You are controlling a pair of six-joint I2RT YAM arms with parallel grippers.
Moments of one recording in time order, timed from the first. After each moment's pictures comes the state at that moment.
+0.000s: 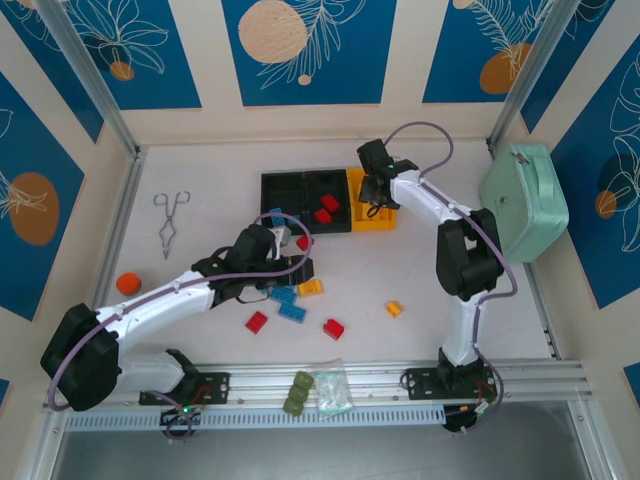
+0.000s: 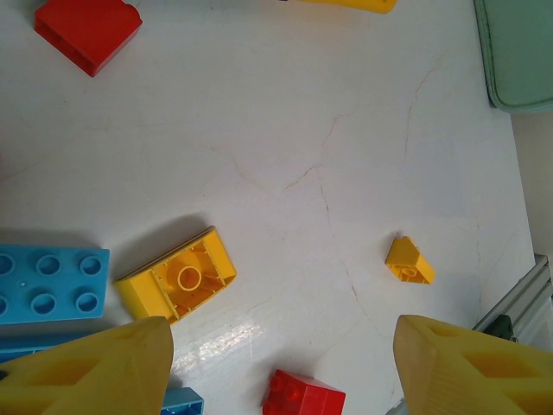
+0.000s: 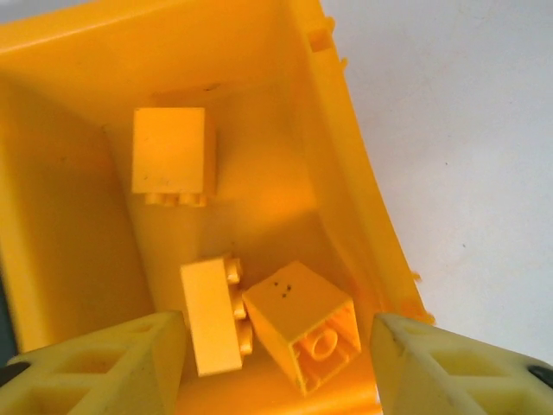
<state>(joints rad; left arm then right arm) -0.74 1.25 0.76 -0.24 0.23 -0.76 0.39 1.94 1.58 -0.74 0.29 0.56</state>
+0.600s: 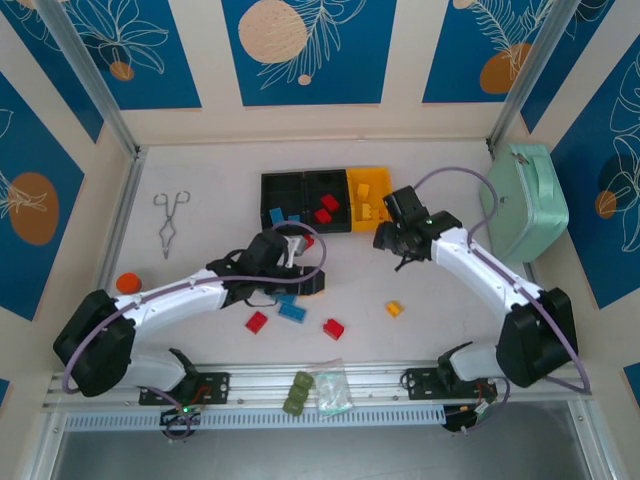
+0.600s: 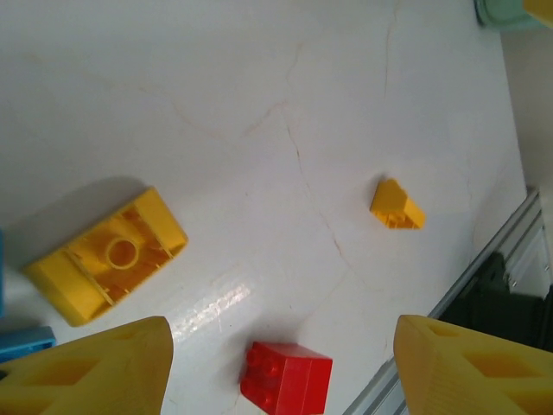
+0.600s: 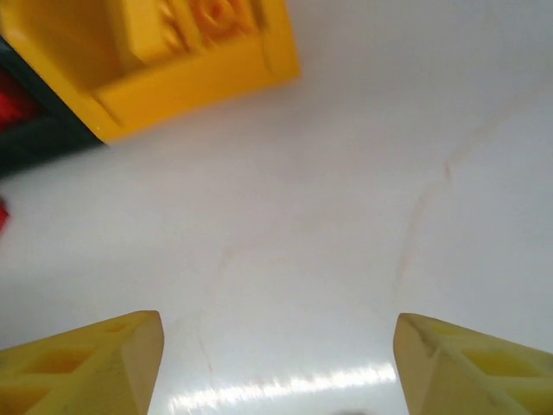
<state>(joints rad) -0.80 1.35 0.76 -0.20 0.34 -0.70 0.44 1.33 1.02 -0.83 0.18 0.70</state>
